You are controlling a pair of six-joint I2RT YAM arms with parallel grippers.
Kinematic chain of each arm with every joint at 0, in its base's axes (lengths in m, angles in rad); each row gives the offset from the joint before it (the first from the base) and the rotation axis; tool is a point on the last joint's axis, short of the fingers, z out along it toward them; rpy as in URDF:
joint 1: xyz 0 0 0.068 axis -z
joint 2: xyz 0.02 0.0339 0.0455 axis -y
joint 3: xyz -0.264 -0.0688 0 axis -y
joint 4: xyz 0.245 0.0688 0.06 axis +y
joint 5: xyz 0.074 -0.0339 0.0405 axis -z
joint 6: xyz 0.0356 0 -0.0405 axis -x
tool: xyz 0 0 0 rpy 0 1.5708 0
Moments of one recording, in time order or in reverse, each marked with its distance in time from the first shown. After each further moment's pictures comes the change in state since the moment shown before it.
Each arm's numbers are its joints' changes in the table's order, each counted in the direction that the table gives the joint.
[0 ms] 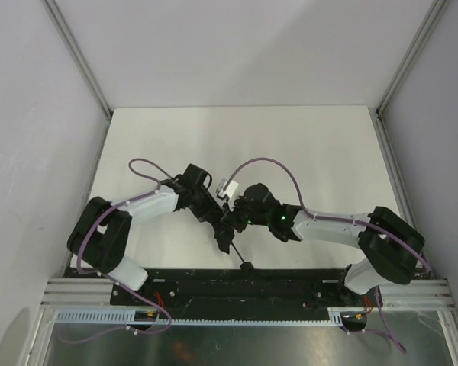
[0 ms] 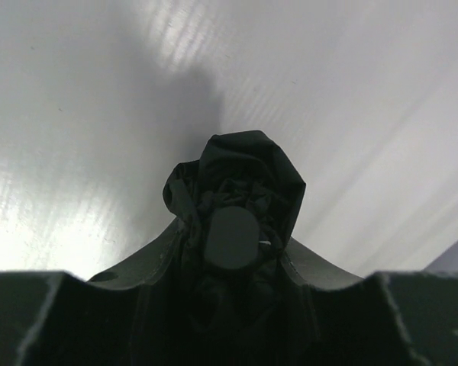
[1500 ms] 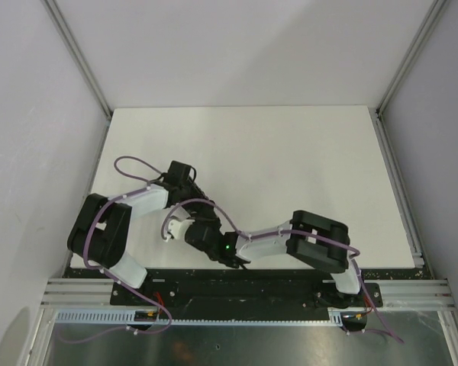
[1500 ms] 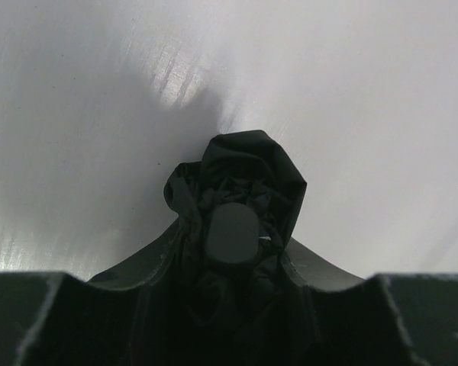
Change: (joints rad) left arm -0.153 -0.047 -0.057 -0.182 -0.024 -0.142; right arm -0.322 -0.495 0.364 -0.016 0.842 0.558
